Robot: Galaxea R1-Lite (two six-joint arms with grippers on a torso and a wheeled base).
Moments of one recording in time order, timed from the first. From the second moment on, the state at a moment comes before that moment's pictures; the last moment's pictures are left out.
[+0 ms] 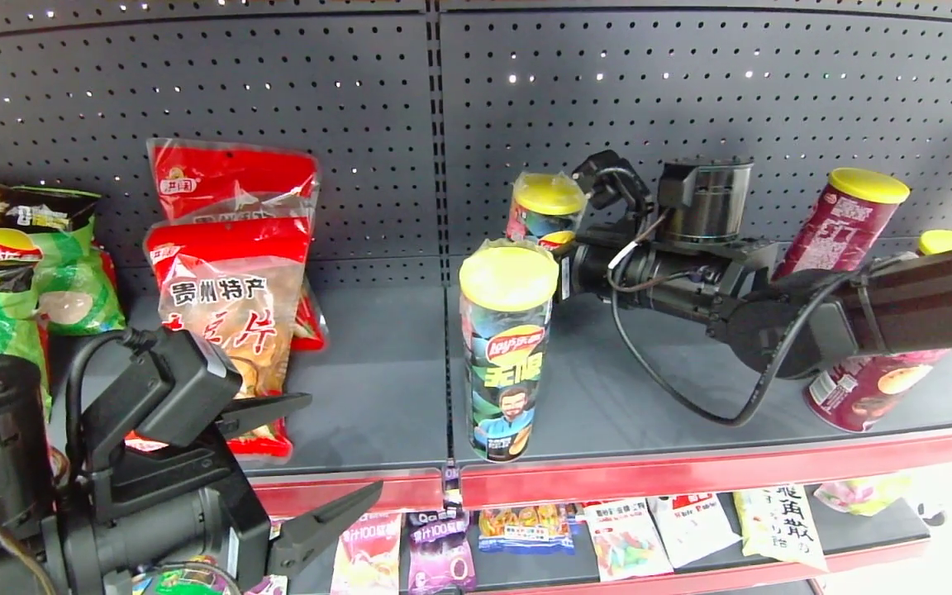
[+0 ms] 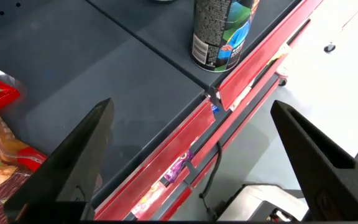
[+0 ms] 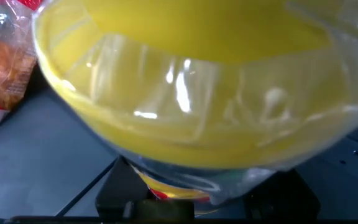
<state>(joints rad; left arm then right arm) -0.60 1.28 -0.39 -0.55 -0.15 0.11 0.53 1.99 -1.26 -0.59 0.21 -0.09</state>
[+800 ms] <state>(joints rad) -0.60 1.28 -0.39 -0.55 -0.14 0.11 0.54 2.02 -1.29 -0.59 0.21 -0.09</state>
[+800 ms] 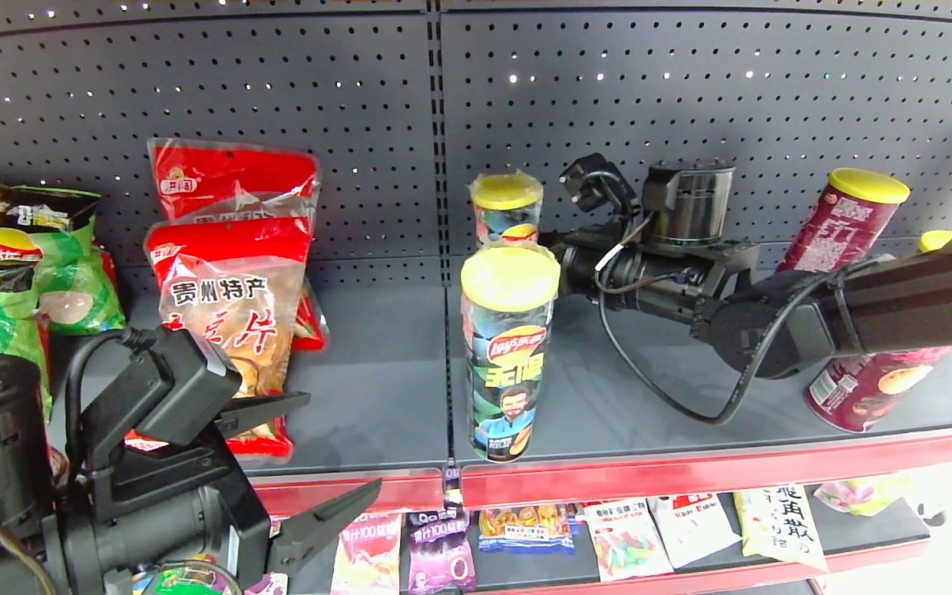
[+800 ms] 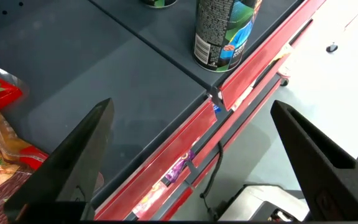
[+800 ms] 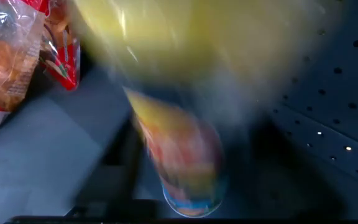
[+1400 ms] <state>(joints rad) -0.60 1.30 -0.40 -0.55 -0.14 0.11 0.54 1.94 -1.18 -0.59 0.18 -0.08</state>
